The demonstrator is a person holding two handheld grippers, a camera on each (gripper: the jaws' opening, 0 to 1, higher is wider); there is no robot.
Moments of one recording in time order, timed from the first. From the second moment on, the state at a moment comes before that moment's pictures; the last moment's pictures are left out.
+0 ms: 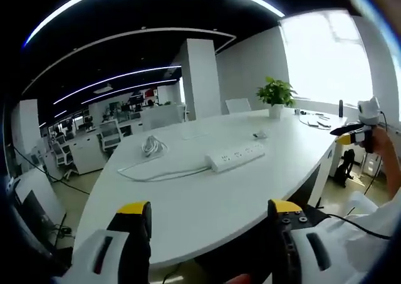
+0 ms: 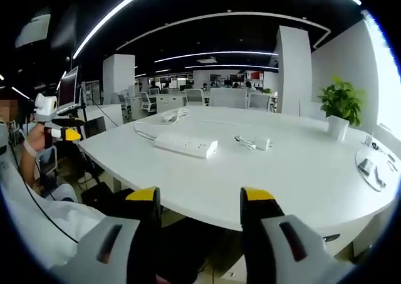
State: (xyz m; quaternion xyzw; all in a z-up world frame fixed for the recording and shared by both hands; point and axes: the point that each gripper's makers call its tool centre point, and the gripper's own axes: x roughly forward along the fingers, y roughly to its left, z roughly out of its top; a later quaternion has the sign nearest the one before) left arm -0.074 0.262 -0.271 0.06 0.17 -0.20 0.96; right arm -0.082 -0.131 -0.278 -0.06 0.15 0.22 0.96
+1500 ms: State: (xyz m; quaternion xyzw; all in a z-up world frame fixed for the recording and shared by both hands) left arm -0.073 0.254 -0.266 0.05 0.16 -0.21 0.96; right arm -0.083 -0.120 -0.266 -0.07 0.13 0.23 0.96
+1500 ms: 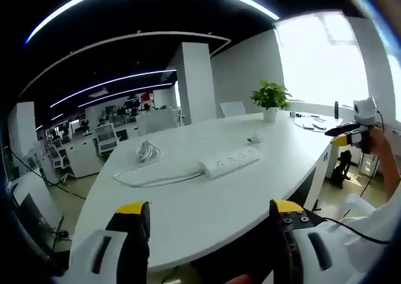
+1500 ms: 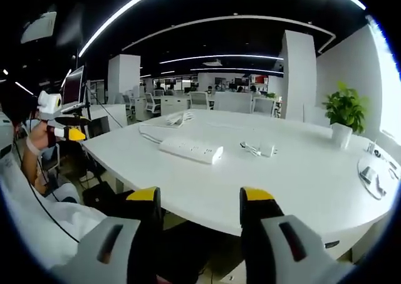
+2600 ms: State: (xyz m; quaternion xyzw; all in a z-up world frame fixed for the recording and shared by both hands) left arm -0.063 0.230 -0.273 0.05 0.16 -0.26 0.95; right arm -0.074 -0.116 -0.275 -0.06 0.14 0.25 0.96
